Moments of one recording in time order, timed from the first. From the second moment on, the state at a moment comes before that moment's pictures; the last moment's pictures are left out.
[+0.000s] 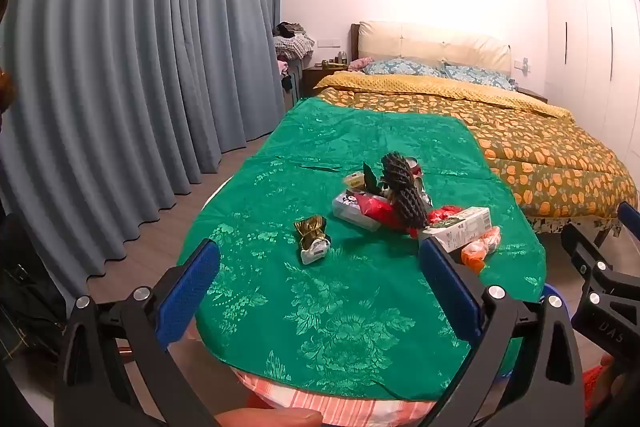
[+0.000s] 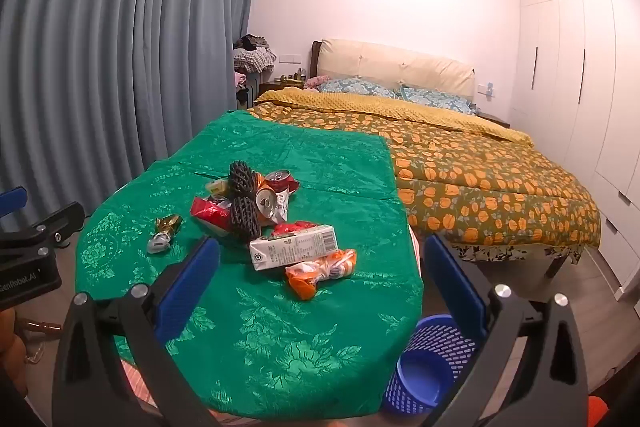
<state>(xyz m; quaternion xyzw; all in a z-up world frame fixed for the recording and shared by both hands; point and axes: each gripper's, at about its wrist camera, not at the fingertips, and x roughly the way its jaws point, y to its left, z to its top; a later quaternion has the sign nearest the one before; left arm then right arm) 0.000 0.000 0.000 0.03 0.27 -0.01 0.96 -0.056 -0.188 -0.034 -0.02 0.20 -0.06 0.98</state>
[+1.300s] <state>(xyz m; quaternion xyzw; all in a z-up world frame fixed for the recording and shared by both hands) 0.000 -0.003 -0.009 0.04 0.27 -0.01 0.96 -0.058 -0.189 -0.034 -0.02 0.20 -0.06 0.98</state>
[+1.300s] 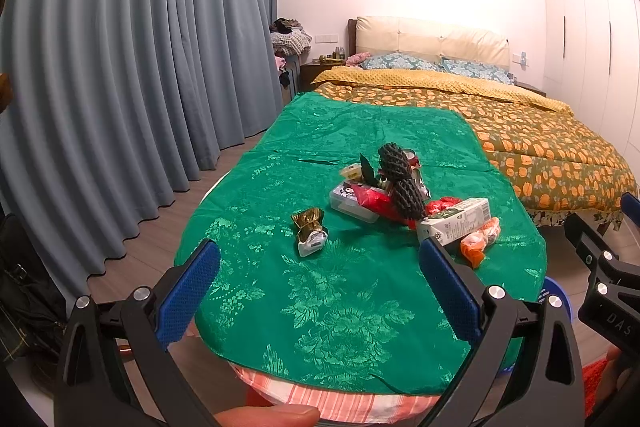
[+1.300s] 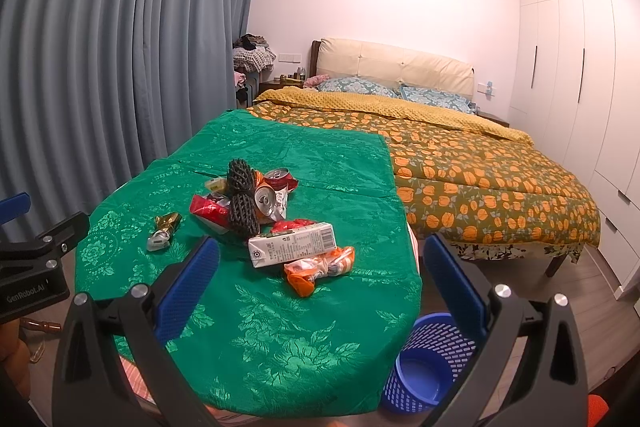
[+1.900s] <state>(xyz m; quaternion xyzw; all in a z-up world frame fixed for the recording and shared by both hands) 0.000 -0.004 -0.009 0.04 0.27 -0.01 0.96 -0.058 -0.188 -0.034 -0.02 0.20 -0.07 0.98</state>
